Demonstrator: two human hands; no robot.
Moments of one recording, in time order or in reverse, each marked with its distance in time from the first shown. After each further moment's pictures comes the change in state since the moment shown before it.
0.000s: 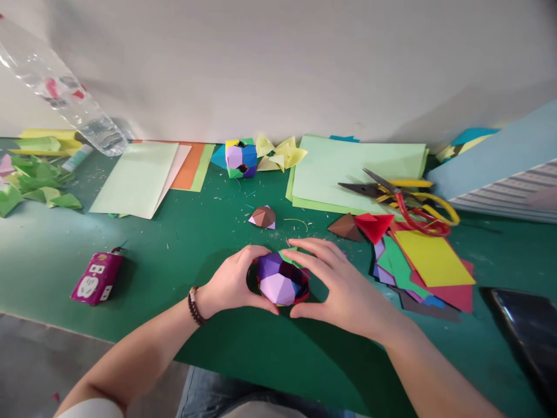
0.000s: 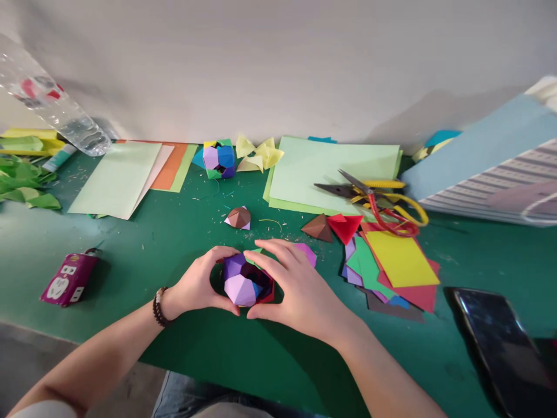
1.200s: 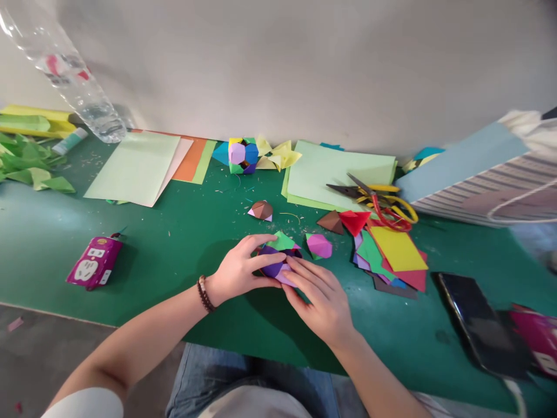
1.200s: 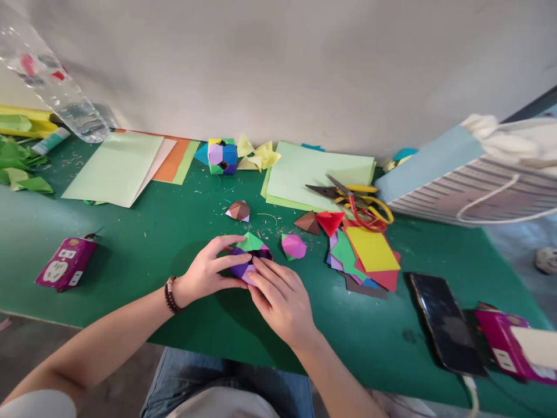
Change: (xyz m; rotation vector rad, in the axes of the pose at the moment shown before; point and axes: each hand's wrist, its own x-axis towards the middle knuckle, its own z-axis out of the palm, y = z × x) left_hand -0.007 -0.004 0.013 0.216 0.163 0.385; right_hand -0.032 -0.038 0.054 -0.277 0.513 -0.154
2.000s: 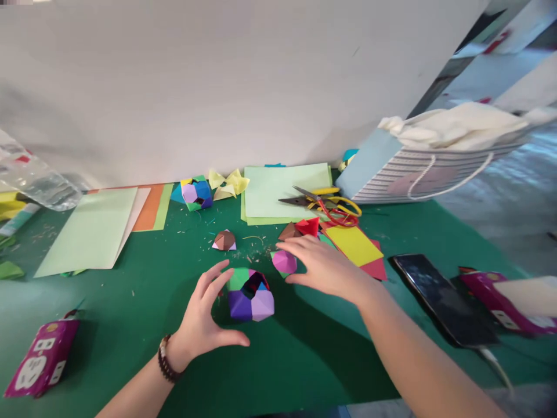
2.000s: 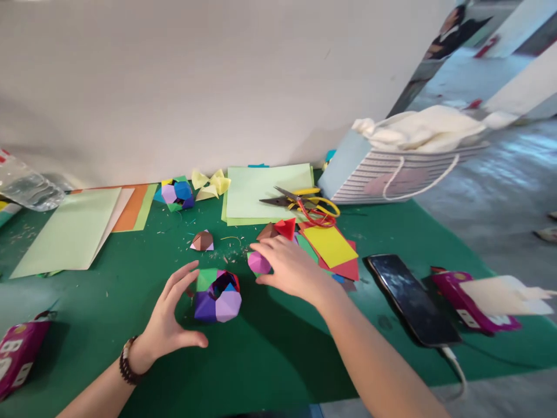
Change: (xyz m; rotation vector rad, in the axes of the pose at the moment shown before) left_hand 0.006 0.006 -0.023 -0.105 -0.125 -0.262; right_hand 0.046 0.108 -0.053 -0.073 -0.517 0.266
